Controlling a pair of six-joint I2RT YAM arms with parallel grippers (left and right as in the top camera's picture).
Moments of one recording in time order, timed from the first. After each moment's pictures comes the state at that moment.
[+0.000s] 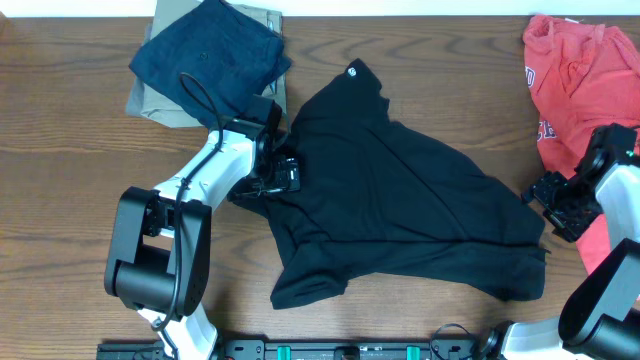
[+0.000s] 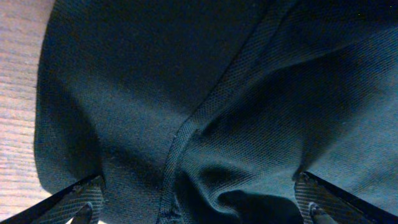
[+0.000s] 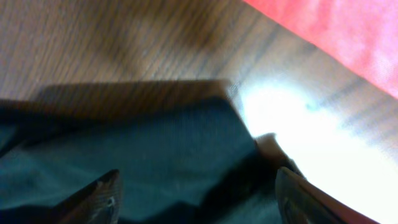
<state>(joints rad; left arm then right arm) -0.28 1.87 1.20 -0.85 0.07 -0.40 -0.45 1.64 1.05 -0.92 -0.03 0.43</state>
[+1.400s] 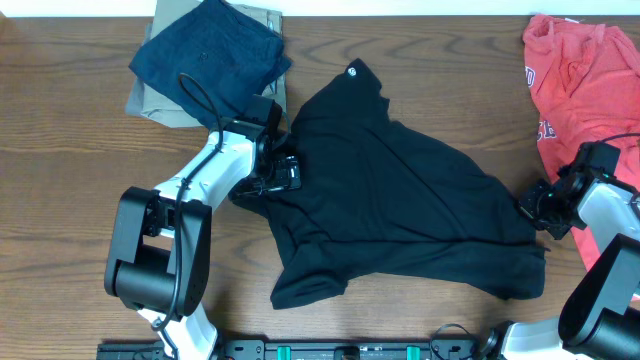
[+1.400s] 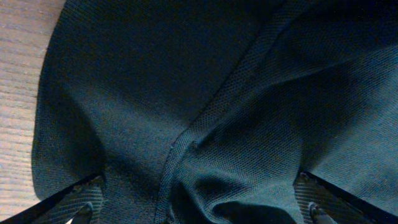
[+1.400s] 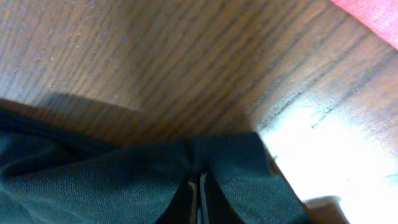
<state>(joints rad) -0.28 1.87 1.19 -0.81 0.07 -0.43 -0.44 1.64 0.87 -0.64 -0.15 0.36</state>
